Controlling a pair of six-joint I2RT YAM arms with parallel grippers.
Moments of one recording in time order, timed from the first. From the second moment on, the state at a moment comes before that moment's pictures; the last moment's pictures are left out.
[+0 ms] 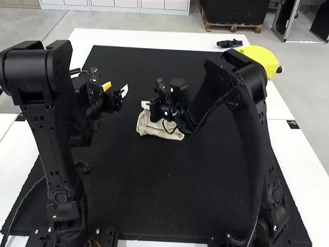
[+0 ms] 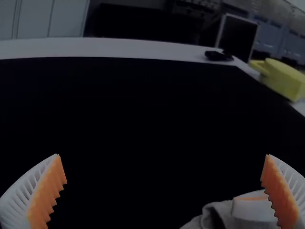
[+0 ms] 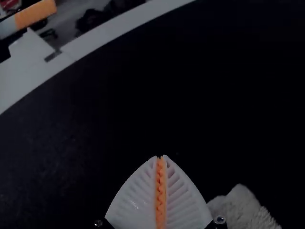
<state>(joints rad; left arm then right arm) 0.18 1.75 0.40 1.31 0.61 -0.19 0.66 2.23 1.08 0.92 -0.41 0.16</state>
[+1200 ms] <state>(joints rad) 0.24 1.03 0.43 0.79 0.31 -0.02 0.26 1.28 0.71 0.75 0.12 0.07</state>
